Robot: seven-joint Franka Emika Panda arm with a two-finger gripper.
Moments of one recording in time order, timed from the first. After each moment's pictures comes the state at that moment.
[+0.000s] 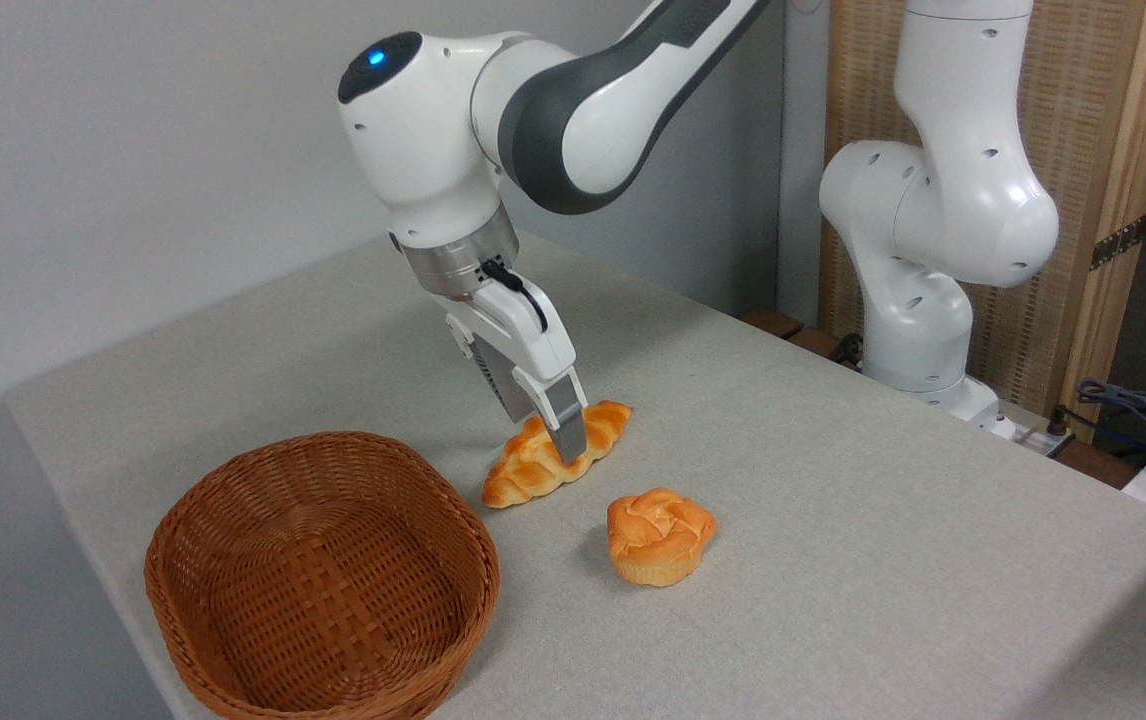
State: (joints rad) arm -0.08 -0.10 -0.14 -2.17 -0.07 1.86 0.67
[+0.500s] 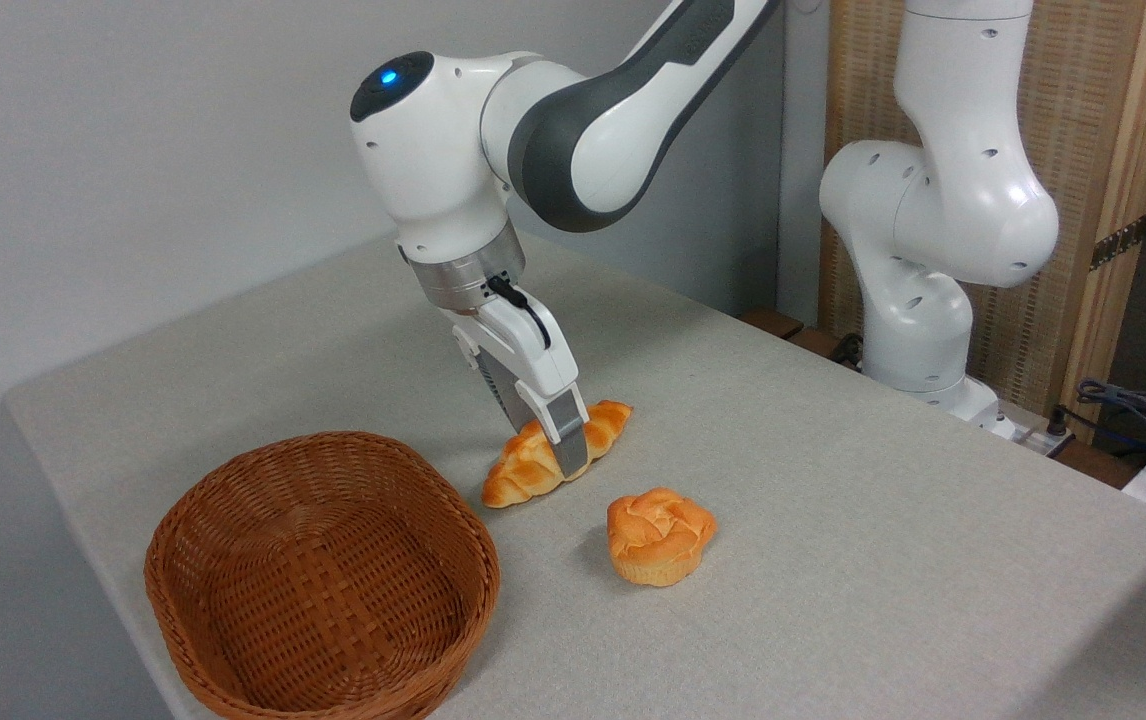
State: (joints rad) arm -0.08 -0.10 -0.14 -2.20 -0.07 1.90 0.70
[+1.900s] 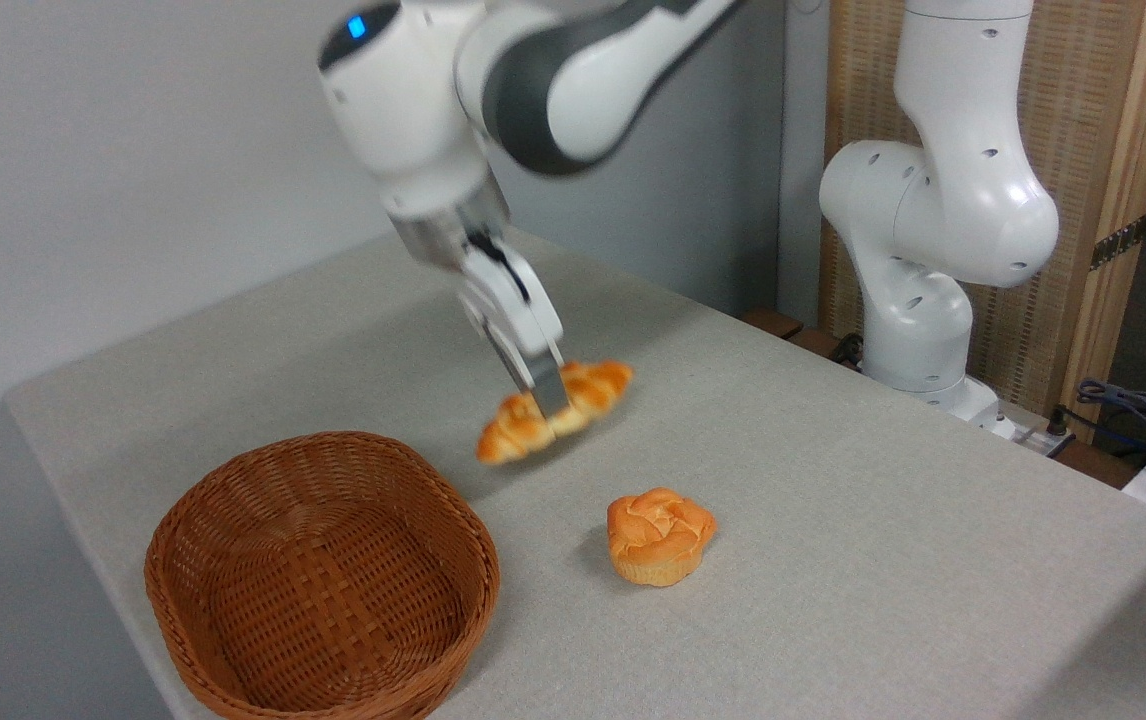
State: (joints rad) arm -0.08 -0.11 -0.14 -2.04 -0.10 1.69 0.75
